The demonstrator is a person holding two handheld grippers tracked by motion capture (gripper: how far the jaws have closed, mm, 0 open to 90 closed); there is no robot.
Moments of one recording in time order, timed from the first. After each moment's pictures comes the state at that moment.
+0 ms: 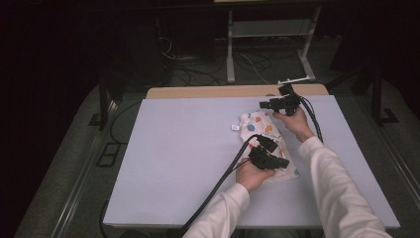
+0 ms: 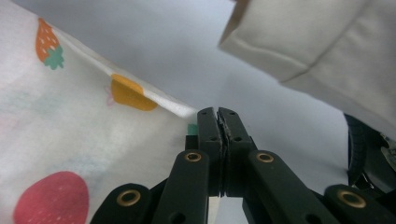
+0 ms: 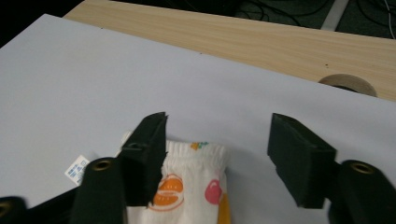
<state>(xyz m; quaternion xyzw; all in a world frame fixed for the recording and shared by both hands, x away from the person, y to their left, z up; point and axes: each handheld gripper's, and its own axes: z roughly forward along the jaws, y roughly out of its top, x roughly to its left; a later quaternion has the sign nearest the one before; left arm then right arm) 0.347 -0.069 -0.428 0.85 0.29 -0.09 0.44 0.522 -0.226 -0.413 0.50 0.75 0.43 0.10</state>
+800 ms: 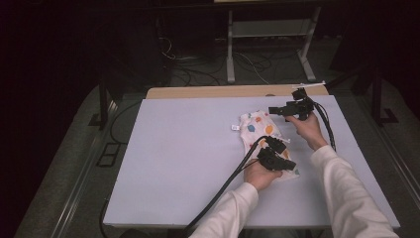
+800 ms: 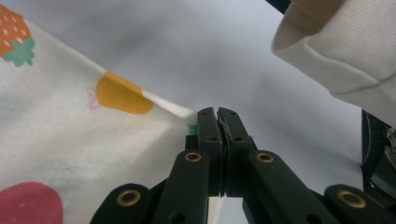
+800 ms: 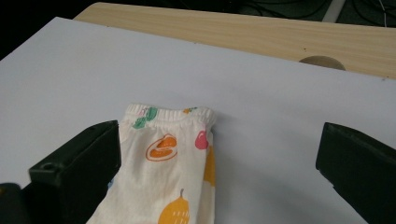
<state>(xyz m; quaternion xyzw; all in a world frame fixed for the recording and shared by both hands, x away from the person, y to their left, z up) 0.351 -0.095 -0.441 0.86 0.29 -0.10 0.42 0.493 -0.258 -0.410 0.50 0.74 0.44 0.09</state>
